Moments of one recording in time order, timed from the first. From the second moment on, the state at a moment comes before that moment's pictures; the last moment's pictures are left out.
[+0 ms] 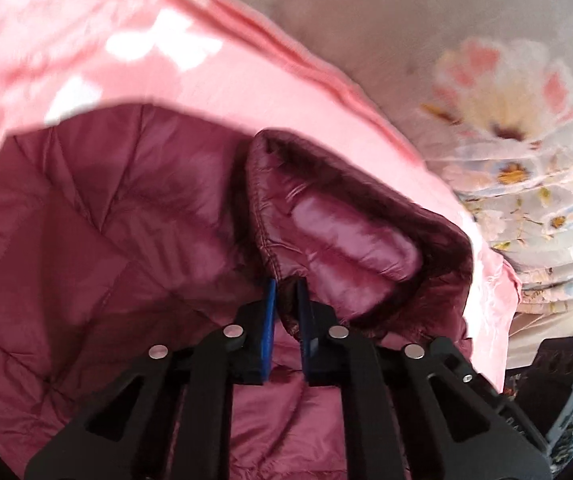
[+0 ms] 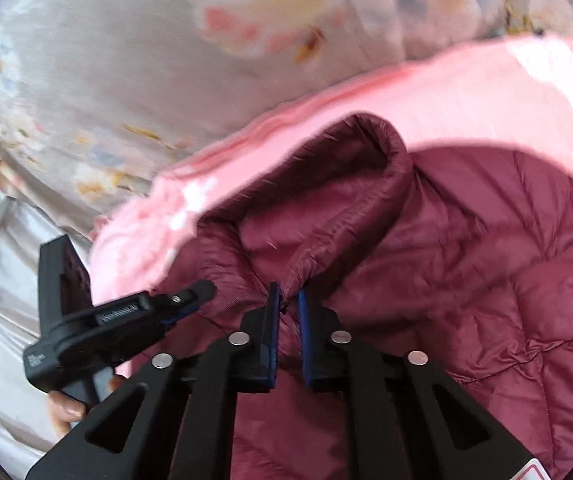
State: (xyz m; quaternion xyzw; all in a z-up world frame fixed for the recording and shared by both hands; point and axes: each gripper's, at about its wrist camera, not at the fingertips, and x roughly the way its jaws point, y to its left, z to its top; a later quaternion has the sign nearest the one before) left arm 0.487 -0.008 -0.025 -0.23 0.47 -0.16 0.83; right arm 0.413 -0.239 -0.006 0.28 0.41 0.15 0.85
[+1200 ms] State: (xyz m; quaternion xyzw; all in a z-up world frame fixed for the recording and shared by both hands) left arm 0.437 0.021 -0.017 -0.12 0.38 -0.14 0.91; right arm 0.366 -0.263 -0.004 0.17 0.40 0.08 0.90
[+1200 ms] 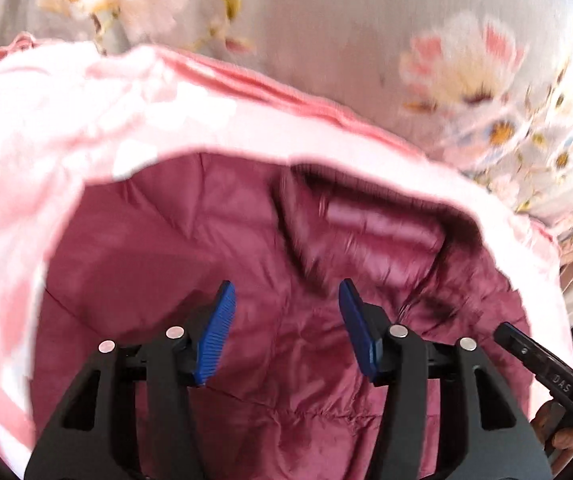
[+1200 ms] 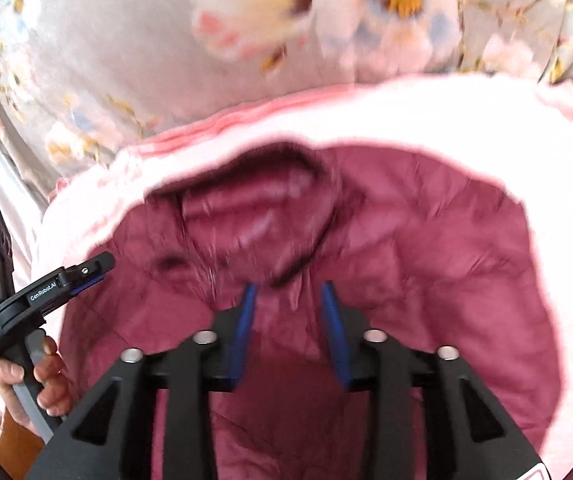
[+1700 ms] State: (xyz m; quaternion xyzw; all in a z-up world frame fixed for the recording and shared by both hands) left arm 0.553 0.016 -0.034 -0.40 0.48 -0.16 0.76; right arm 0.480 -0.299 -0.044 0.48 0.40 0.09 0.78
